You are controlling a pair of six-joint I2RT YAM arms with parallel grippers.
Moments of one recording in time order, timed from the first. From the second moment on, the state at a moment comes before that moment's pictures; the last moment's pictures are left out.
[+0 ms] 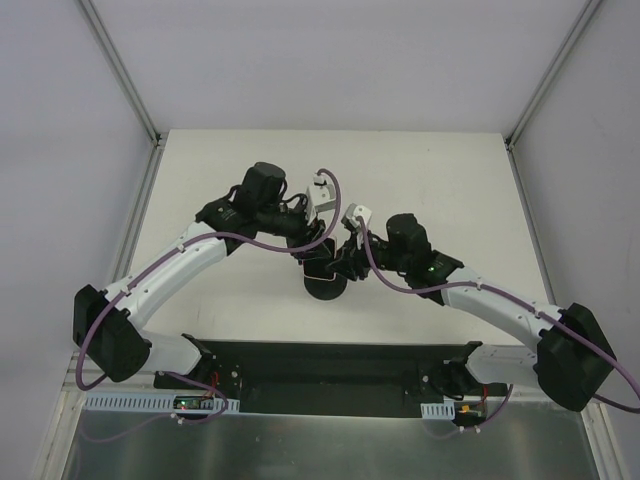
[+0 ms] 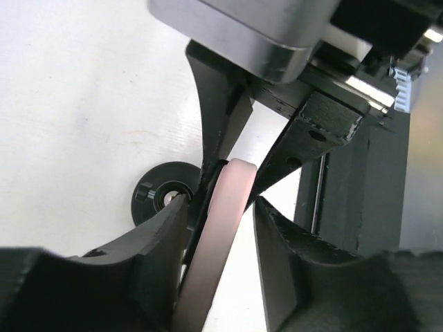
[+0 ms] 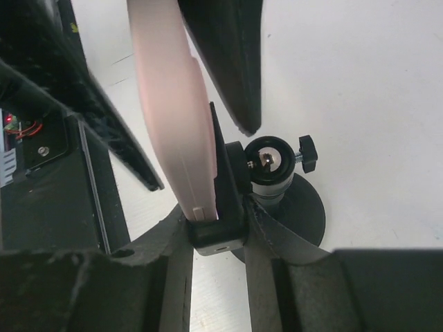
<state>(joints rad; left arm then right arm) -0.64 1.34 1.20 -0.55 0.73 0.27 0.76 1.21 0.72 0.12 -0.51 -0.01</state>
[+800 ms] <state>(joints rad) -0.45 0.89 1.06 -0.30 0.36 -0.12 1.02 0.98 0.97 -0.41 0.09 0.29</state>
